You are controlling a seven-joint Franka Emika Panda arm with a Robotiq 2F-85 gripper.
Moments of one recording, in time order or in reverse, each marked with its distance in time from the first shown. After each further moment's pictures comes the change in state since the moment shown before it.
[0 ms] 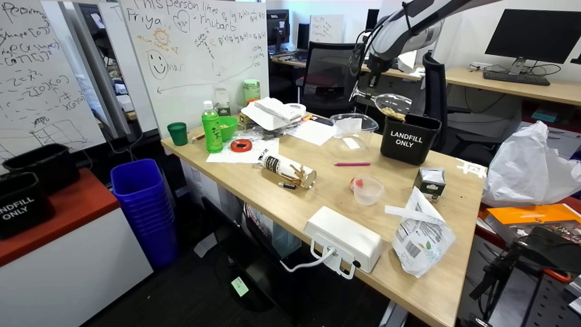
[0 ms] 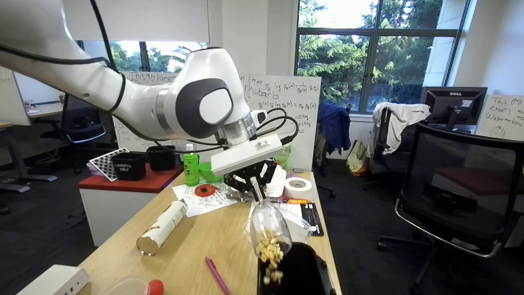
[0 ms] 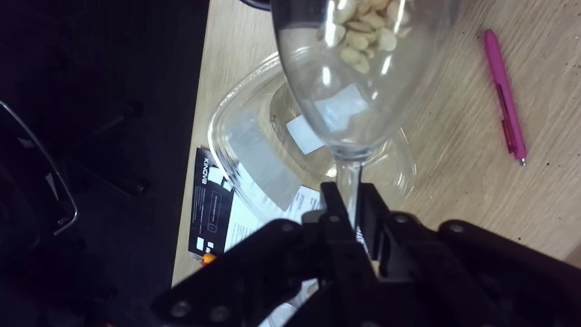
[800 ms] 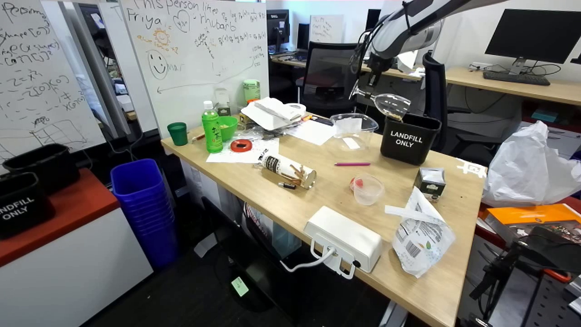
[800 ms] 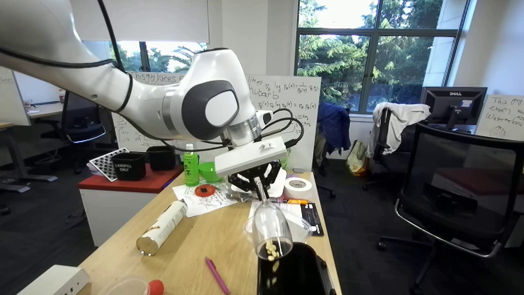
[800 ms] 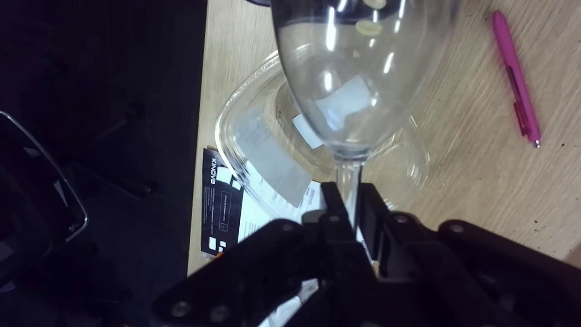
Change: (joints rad) arm -0.020 0.021 0.009 0.035 0.032 0.000 0.020
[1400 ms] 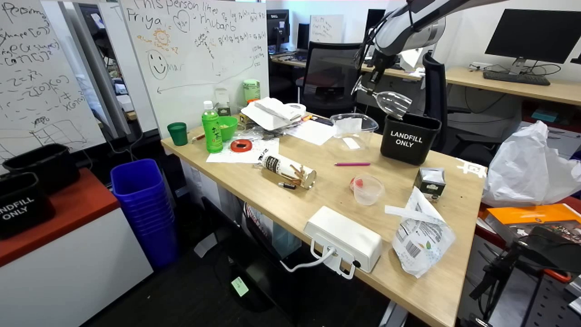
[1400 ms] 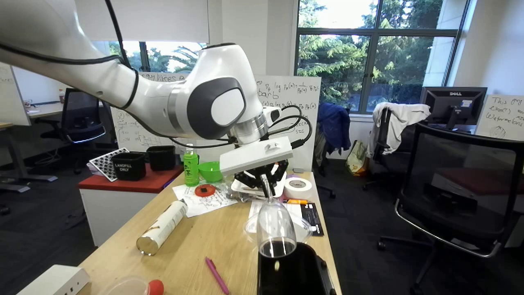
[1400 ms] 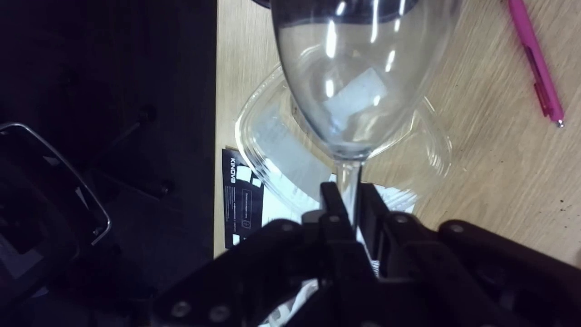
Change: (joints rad) arm -0.023 0.000 0.002 0.011 0.027 0.021 0.033
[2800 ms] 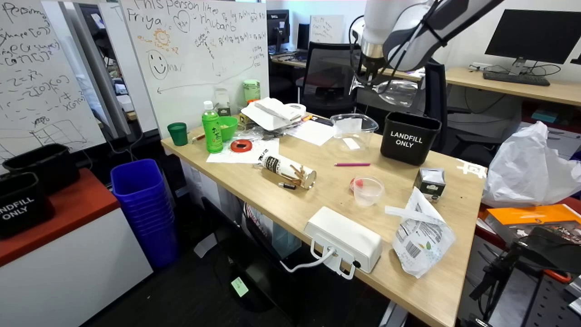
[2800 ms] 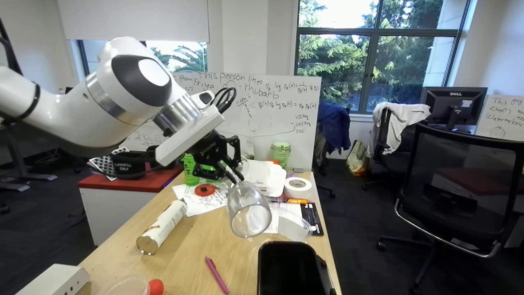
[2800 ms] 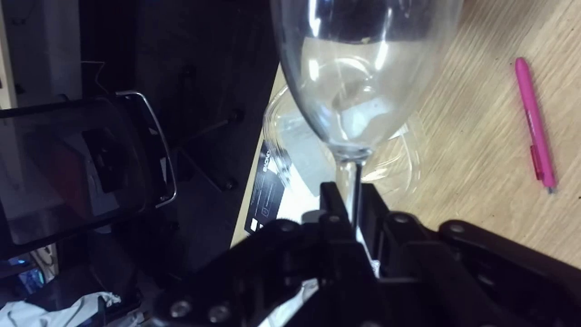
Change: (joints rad) arm 0.300 -0.238 -0.179 -0.360 -0.636 0.105 0.470
